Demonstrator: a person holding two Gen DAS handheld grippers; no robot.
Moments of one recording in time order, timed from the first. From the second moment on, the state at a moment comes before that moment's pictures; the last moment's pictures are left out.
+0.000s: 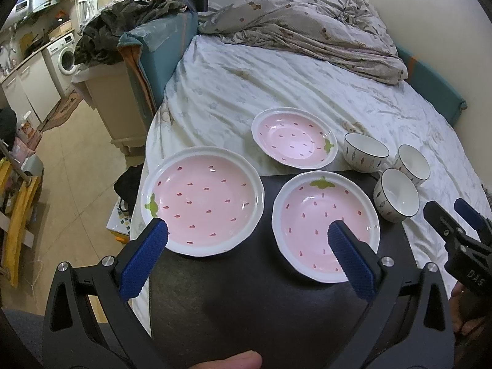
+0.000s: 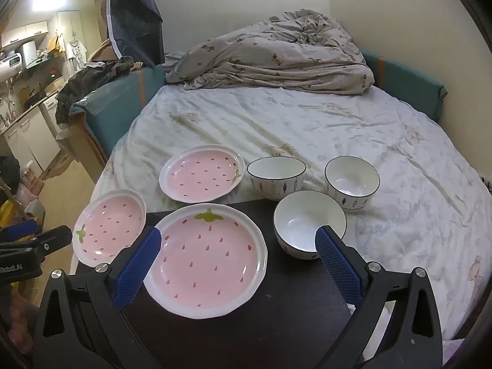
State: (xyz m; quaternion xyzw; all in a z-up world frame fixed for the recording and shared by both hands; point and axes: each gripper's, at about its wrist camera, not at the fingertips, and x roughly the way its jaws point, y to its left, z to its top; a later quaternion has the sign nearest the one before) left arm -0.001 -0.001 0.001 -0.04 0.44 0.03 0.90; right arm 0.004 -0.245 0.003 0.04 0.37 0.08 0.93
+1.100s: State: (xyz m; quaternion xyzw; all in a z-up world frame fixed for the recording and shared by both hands) left arm 0.001 0.004 -0.002 -0.04 0.45 0.04 0.89; right arm 0.003 -0.244 0.002 0.04 0.37 0.08 0.92
